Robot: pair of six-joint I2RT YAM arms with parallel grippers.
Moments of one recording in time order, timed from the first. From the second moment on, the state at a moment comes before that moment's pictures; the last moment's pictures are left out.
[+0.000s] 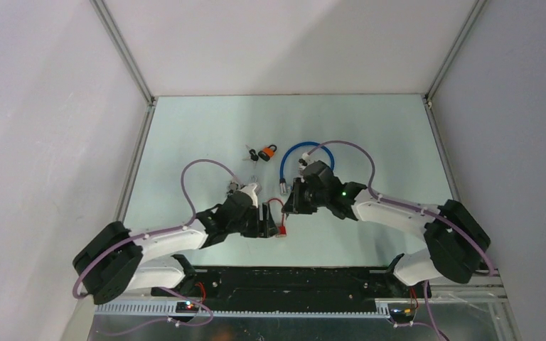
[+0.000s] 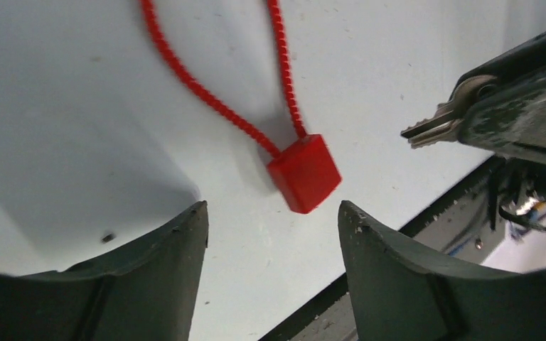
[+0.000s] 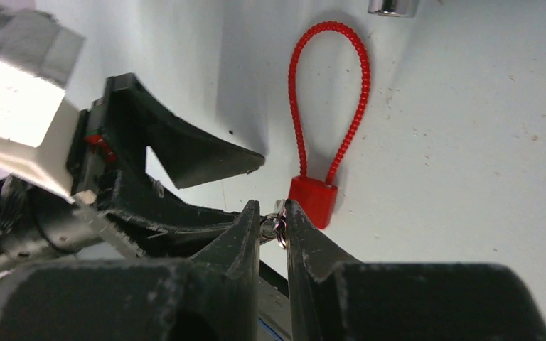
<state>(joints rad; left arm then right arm) -0.83 1.23 0.40 0.06 0.14 -0.76 0.83 1.39 0.82 -0.16 -0.18 0.81</state>
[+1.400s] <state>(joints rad) -0.83 0.20 0.82 -0.74 -0.54 -0.63 0.39 0.45 1.10 -0.76 0.48 0.65</state>
